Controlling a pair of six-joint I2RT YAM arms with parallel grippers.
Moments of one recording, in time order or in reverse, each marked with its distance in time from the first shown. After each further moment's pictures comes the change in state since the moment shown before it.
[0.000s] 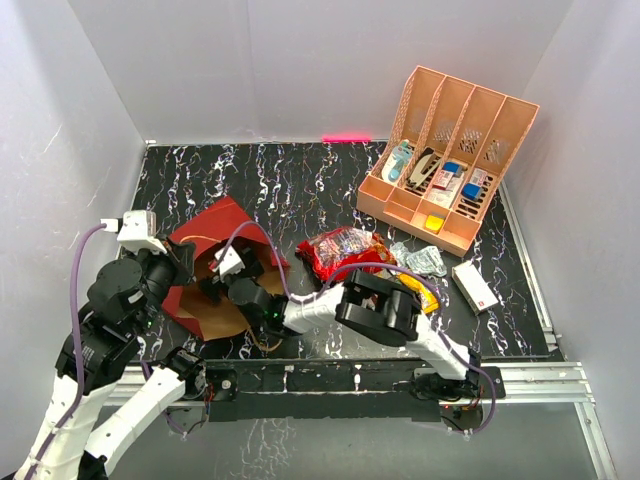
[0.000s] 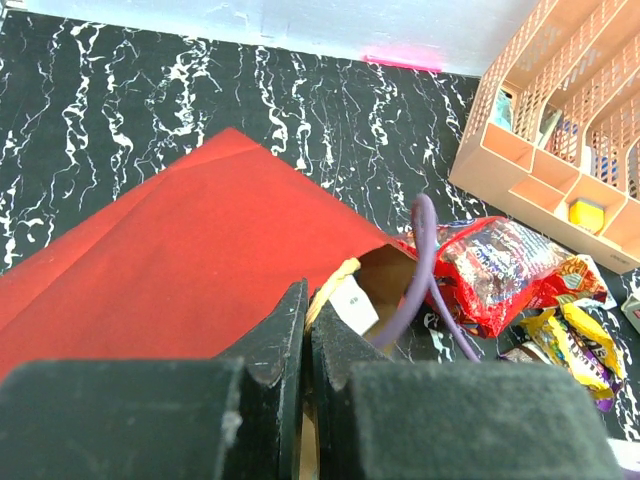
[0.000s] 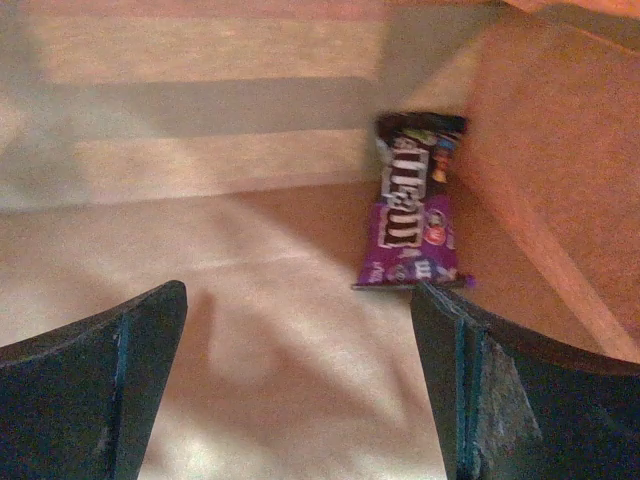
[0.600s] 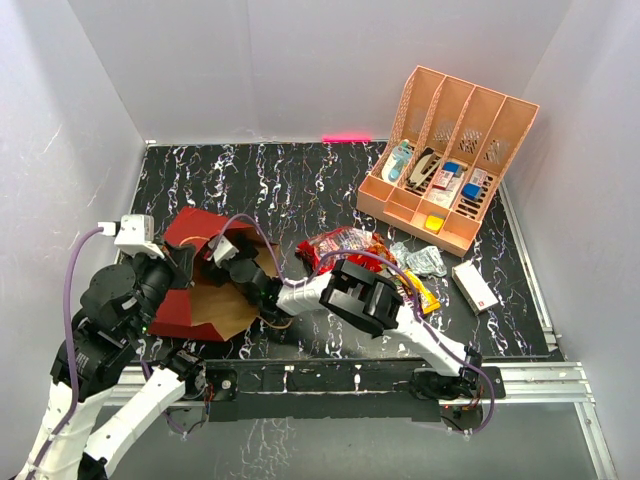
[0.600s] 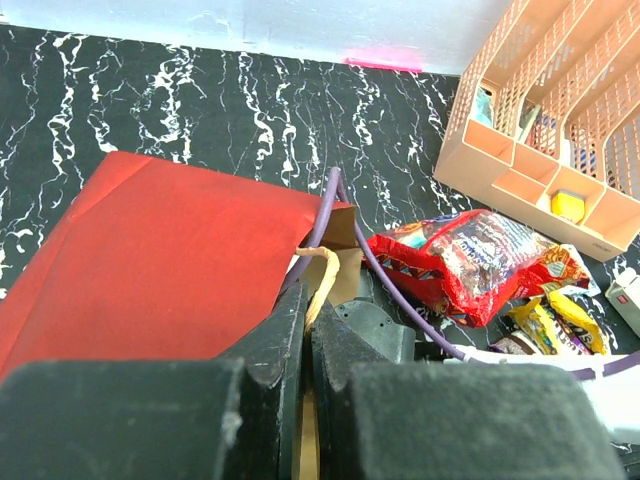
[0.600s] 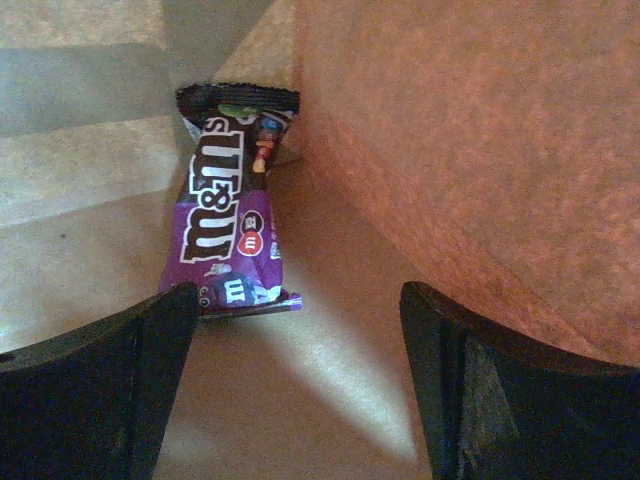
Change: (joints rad) left arm 0.000 -0.026 0.010 -0.011 0.048 0.023; right arm -0.116 0.221 0.223 0.047 -0.111 -0.182
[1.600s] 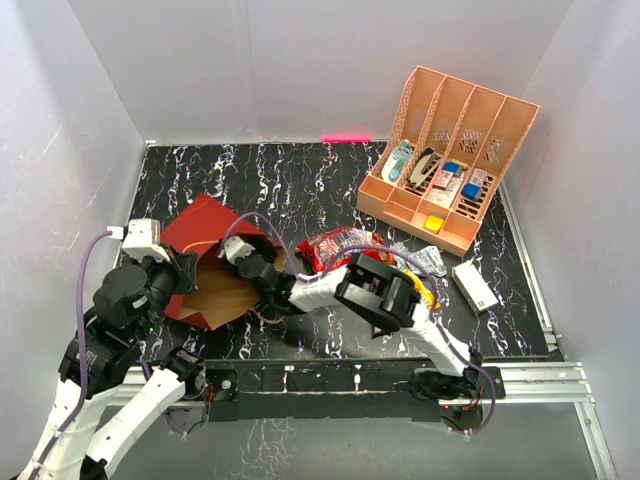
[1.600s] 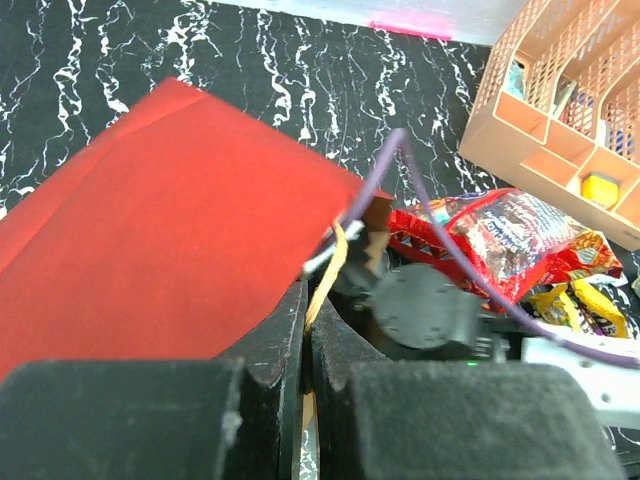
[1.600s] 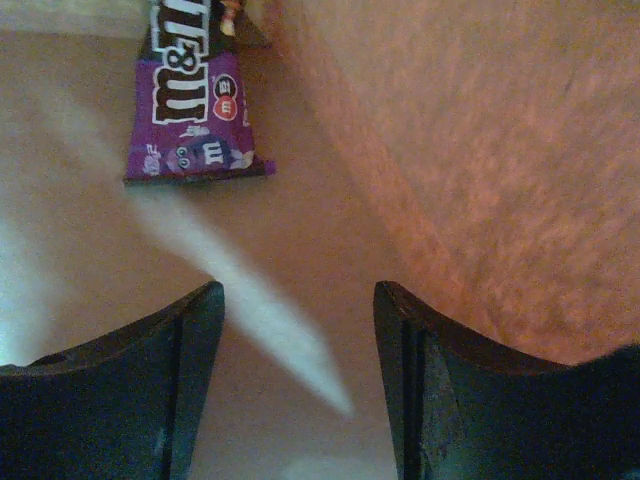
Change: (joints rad) left arm 0.000 -0.017 -0.056 -0.030 -0.022 -0.036; right arm -0.029 -0.092 -0.102 -0.155 0.066 -0.085
